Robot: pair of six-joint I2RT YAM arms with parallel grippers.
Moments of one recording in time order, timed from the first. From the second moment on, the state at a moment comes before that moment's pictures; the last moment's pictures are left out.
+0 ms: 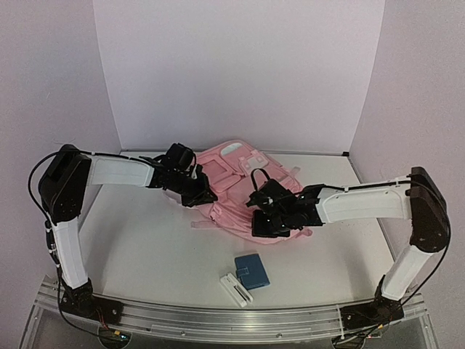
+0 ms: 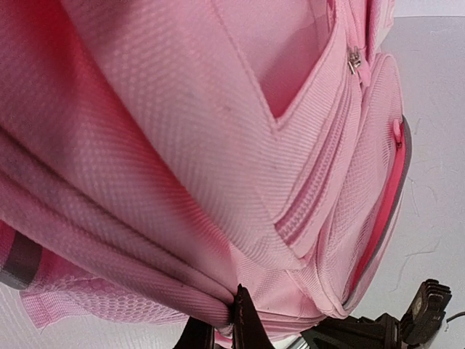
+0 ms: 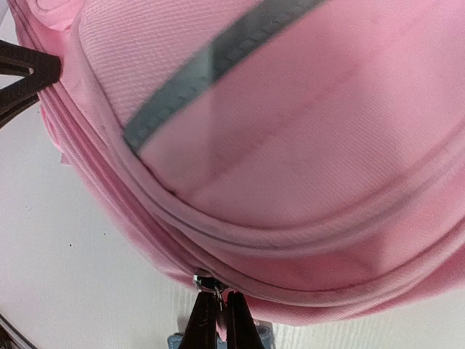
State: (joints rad) left arm -0.65 1.92 1.31 -0.20 0.39 -0.92; right arm 0.98 1.76 1.16 -0.43 0.25 0.87
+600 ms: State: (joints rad) left arm -0.49 1.98 1.43 -0.29 0.50 -0.68; right arm 0.93 1.69 1.14 -0.46 0.29 0.78
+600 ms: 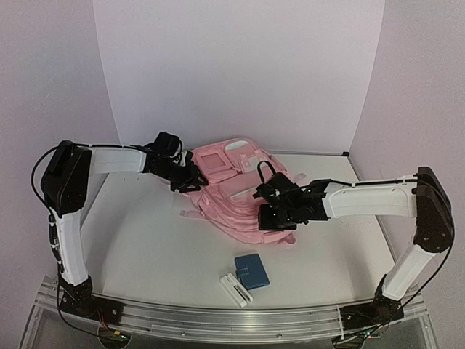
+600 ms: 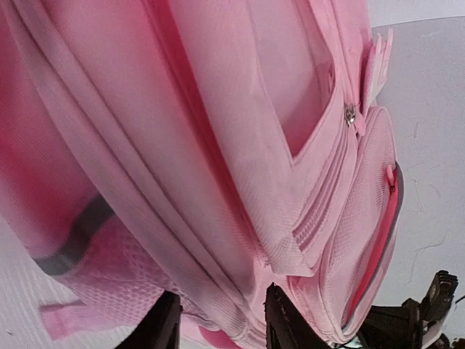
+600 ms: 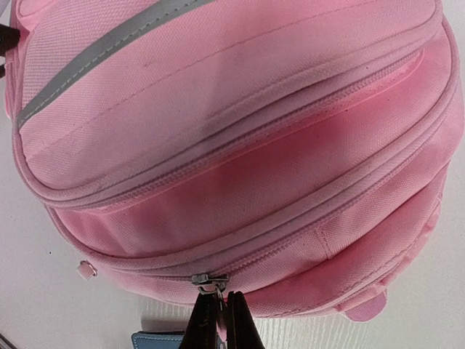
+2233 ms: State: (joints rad) left arm -0.45 1.81 1.20 -0.26 0.51 -0.58; right arm 0.73 1.66 1.19 -0.51 0.15 0.47
